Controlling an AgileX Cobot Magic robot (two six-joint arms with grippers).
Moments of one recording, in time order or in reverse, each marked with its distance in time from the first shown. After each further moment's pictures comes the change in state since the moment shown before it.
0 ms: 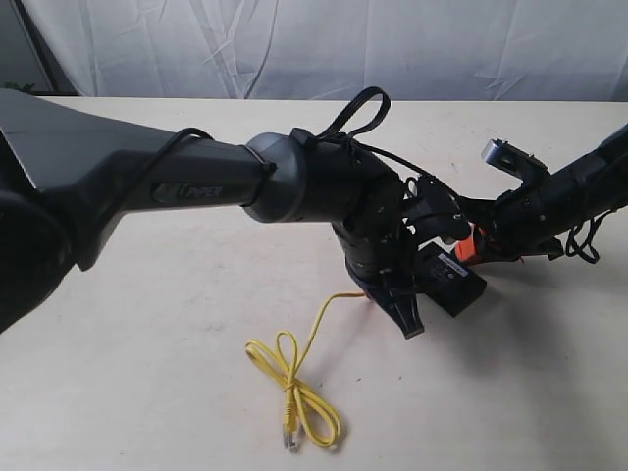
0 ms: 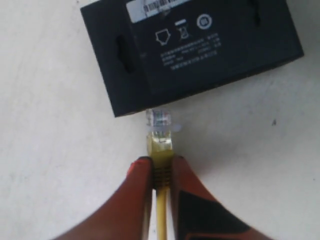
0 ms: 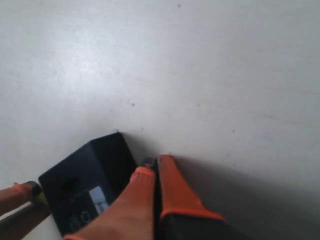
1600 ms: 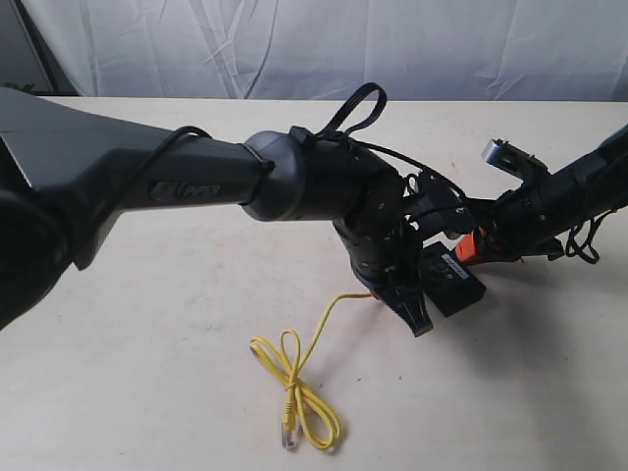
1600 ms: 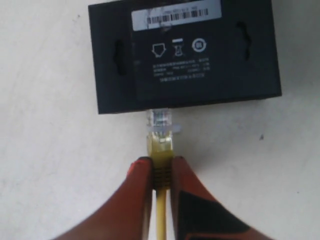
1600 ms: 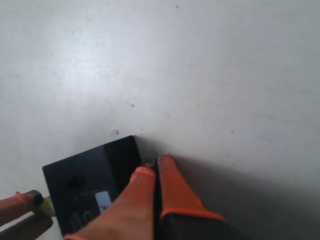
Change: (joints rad) left arm 0.002 -0.005 0.000 -0.050 -0.022 -0.002; right arm -0.002 0.000 0.000 0.004 0.002 0.002
